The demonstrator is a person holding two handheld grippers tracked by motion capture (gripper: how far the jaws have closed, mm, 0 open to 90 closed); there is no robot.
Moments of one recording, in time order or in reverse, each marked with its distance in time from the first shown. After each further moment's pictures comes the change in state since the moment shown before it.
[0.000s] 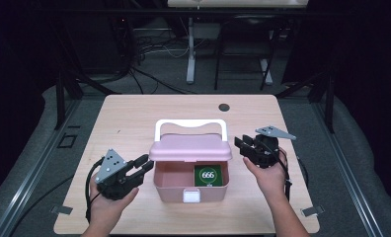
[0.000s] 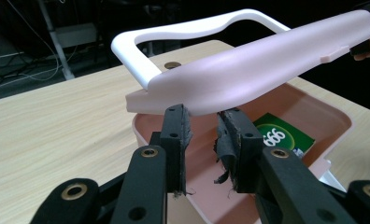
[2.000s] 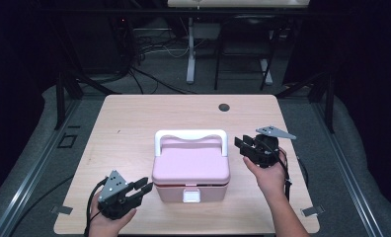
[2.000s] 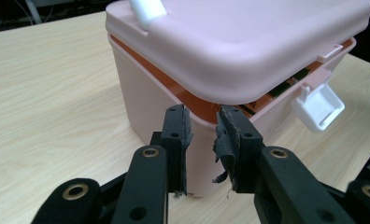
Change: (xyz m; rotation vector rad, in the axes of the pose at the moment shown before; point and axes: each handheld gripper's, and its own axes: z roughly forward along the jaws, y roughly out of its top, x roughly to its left) left arm -0.001 -0.059 0.000 0.124 -0.057 -0.016; right arm -0.003 -0.001 0.002 0.013 -0.002 0.014
